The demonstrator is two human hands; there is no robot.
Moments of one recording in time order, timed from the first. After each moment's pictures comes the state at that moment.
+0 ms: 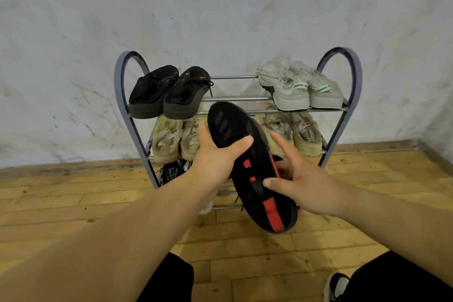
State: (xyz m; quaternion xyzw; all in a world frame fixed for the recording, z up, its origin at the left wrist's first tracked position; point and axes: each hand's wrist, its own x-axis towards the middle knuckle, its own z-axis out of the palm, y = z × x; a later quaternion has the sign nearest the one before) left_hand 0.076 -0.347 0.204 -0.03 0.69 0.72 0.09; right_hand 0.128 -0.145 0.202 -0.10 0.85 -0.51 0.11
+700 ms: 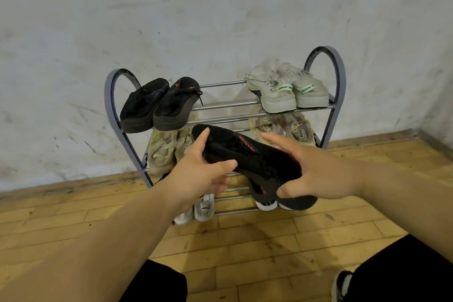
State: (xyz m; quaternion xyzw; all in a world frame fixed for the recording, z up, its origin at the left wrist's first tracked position) left_hand 0.084 -0.371 0.216 0.04 0.74 0.64 0.18; right_hand 0.124 -0.103 0.237 -0.15 0.91 -0.36 0.16
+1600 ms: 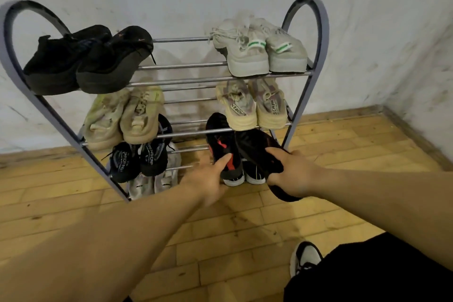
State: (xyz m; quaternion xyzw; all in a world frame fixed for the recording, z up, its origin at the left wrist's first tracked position) left_hand 0.031 -0.281 0.045 0.21 0.95 0.13 0.21; right_hand 0.087 -0.039 0.096 0.10 0.95 -0.22 0.22
